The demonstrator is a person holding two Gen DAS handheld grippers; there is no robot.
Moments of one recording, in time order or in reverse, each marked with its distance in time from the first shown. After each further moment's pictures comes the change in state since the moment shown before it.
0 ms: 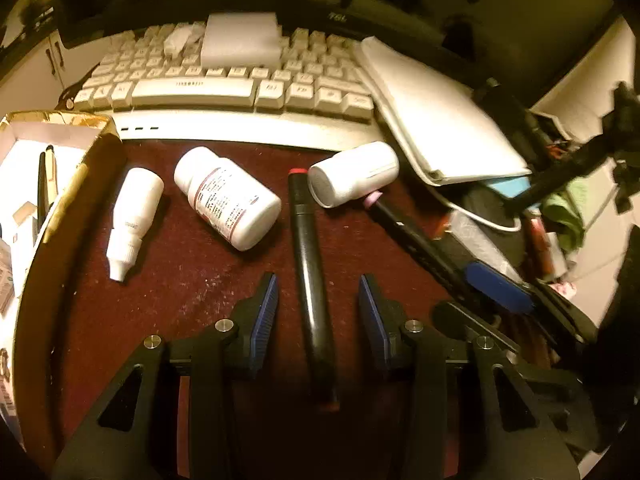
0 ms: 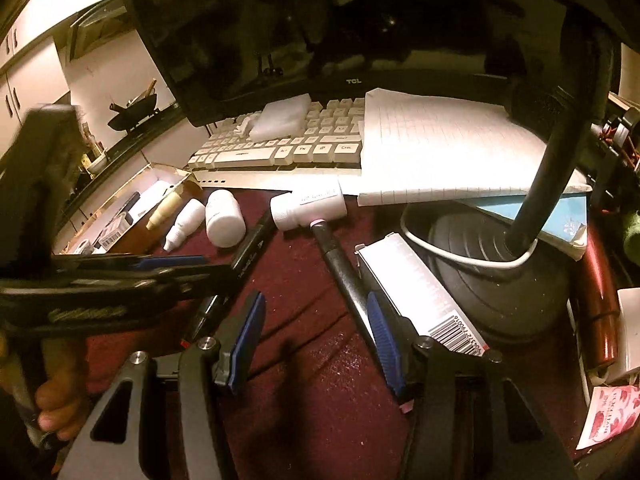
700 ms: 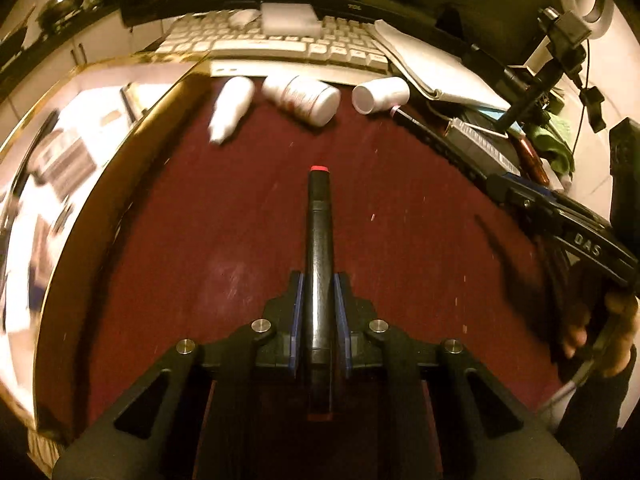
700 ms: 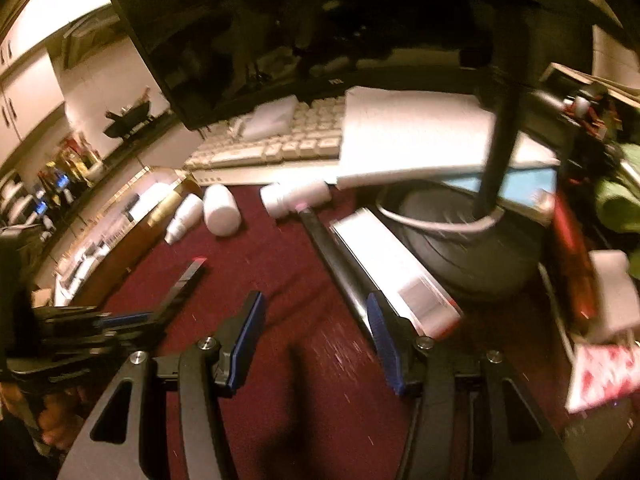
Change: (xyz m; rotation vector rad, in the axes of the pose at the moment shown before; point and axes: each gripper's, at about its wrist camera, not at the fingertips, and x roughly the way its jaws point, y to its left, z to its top) left arm -0.061 0.037 -0.102 0.042 -0.027 0.048; right arm -0.027 -0.006 -0.019 0.021 0.018 -0.070
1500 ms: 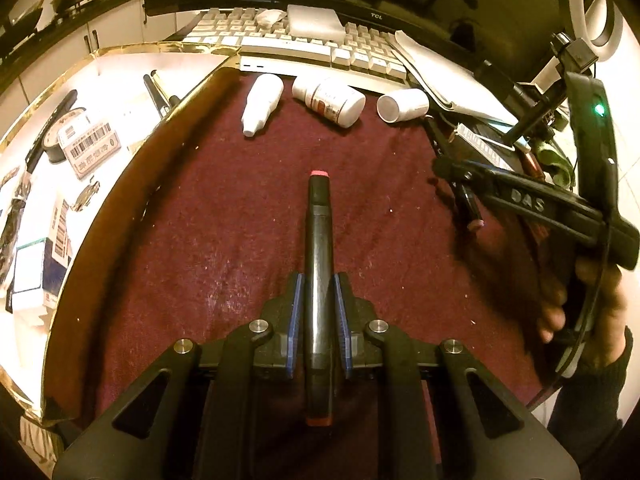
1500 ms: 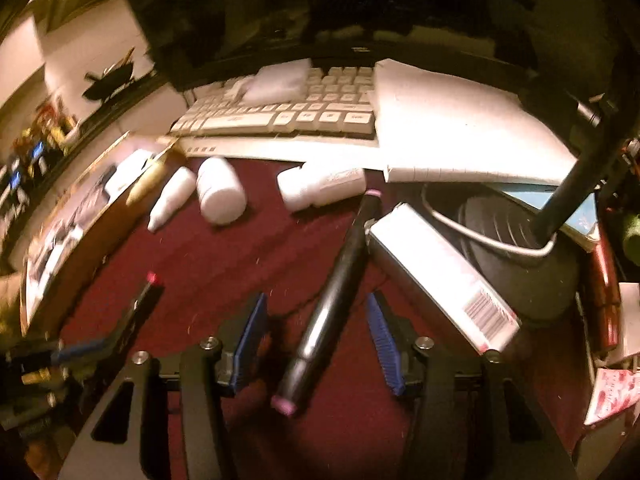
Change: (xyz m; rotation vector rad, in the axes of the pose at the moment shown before) left arm -0.007 0.014 -0.006 -0.052 -0.018 -0.003; right arm 0.050 0.039 0.025 -0.022 0.101 -0.037
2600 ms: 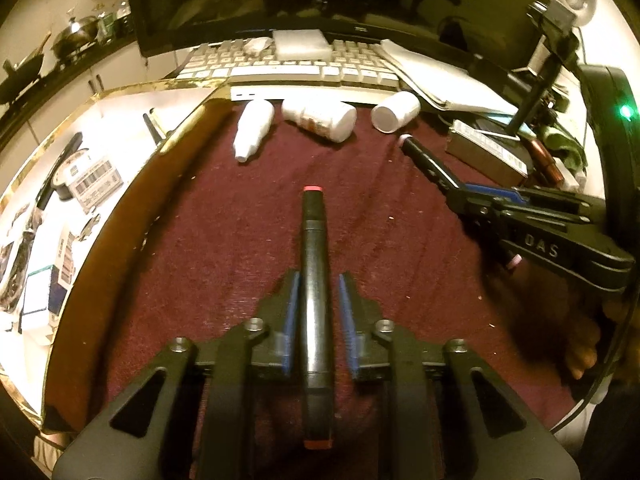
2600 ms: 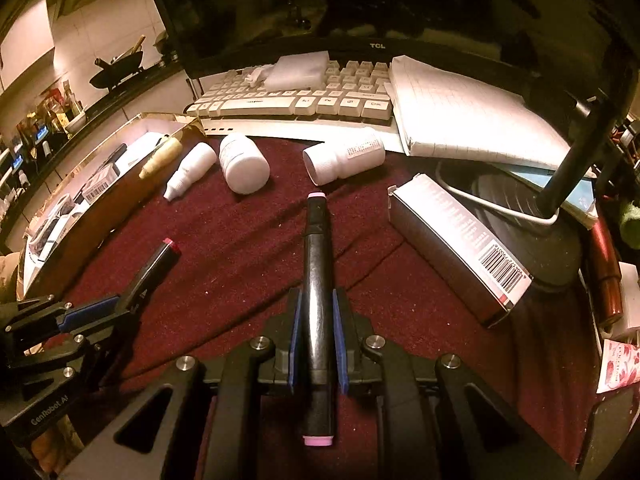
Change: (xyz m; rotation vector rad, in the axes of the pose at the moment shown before) left arm 0.005 -0.019 -0.008 0.116 -0.116 0.086; right arm -0.009 0.019 -0.026 -0.066 -0.003 -0.034
